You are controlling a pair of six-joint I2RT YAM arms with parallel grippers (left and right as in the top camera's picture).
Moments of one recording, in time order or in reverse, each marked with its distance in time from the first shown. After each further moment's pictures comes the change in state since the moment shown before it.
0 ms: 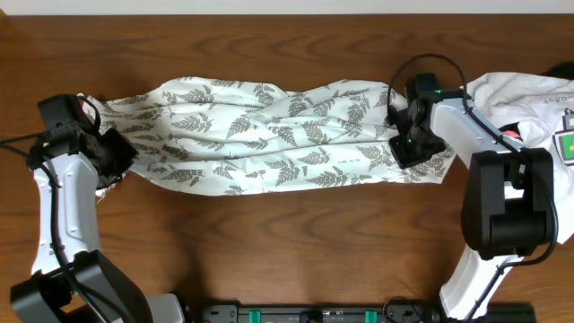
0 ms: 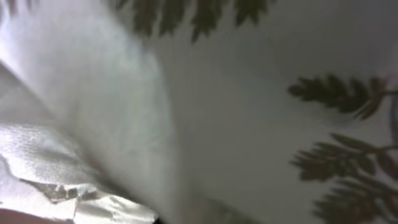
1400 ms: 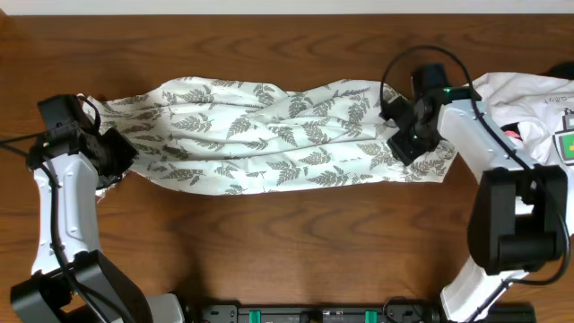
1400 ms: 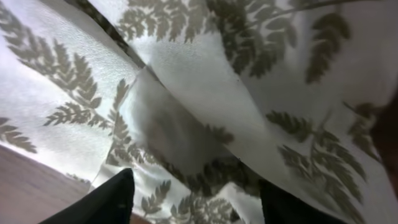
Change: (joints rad) left arm 0.000 0.000 0.000 0.000 0.000 0.000; right arm 0.001 -0.082 -0.002 0.031 -0.041 -0.317
